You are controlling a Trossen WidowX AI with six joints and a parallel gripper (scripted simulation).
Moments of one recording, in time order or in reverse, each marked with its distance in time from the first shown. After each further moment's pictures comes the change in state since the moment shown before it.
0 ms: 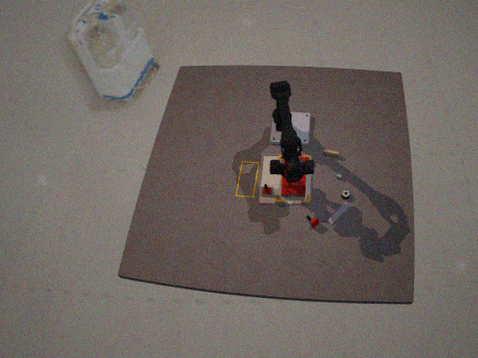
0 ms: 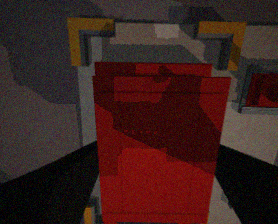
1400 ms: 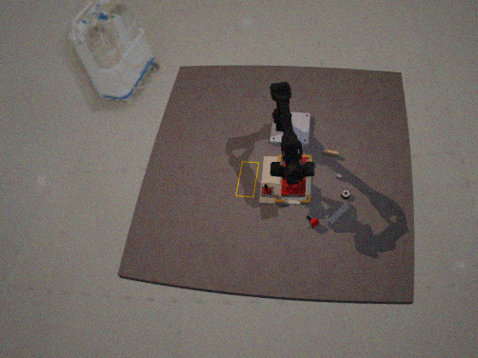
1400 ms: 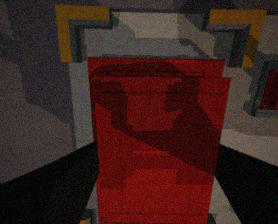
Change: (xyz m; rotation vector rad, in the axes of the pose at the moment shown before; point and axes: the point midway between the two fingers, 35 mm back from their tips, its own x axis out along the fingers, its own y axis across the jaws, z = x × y) arm 0.019 0.000 -0.002 -0.001 0.009 -0.002
